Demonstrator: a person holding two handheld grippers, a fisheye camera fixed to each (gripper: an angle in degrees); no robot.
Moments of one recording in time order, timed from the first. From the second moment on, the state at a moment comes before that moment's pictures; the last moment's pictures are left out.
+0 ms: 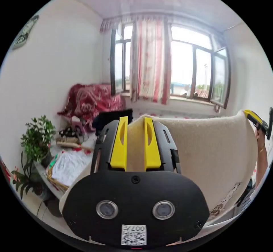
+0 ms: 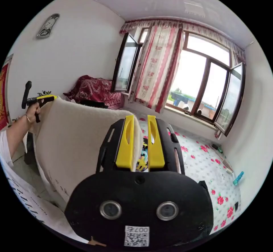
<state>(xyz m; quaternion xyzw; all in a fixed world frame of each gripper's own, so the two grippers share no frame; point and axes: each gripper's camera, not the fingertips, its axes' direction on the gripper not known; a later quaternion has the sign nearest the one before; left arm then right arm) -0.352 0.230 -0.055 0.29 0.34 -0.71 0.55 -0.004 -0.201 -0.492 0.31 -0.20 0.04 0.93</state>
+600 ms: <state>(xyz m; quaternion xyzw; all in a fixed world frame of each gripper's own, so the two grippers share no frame) 0.060 0.067 -0.003 0.04 0.66 -0.53 0.54 -0.104 -0.018 -0.112 -0.11 -0.40 0.18 0.89</state>
